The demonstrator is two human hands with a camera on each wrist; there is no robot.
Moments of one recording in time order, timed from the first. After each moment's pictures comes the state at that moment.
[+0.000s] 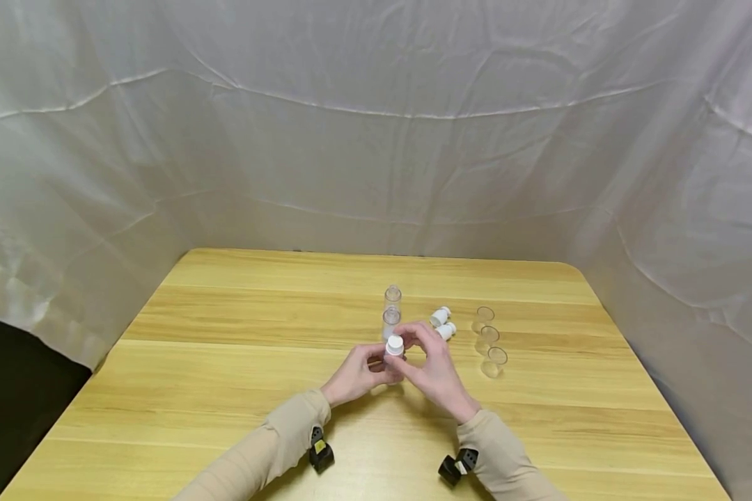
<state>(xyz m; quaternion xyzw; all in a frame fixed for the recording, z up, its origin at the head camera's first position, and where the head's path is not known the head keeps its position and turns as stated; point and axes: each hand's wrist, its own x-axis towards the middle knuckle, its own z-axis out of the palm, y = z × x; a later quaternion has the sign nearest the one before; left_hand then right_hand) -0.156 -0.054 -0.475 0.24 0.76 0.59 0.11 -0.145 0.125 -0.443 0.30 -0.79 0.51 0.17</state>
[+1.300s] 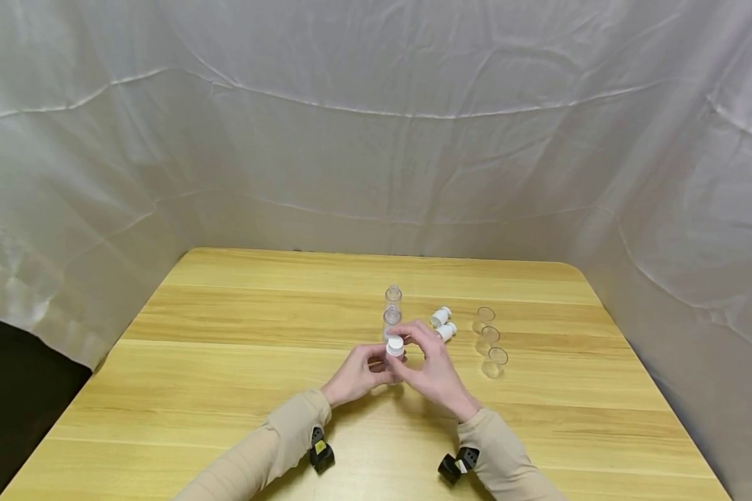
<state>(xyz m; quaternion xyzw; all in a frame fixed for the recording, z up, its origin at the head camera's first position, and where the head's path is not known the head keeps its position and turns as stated) -0.157 -0.054 -0.475 0.25 0.76 0.60 0.11 -0.145 0.125 -0.440 0.30 -0.80 0.50 0.14</state>
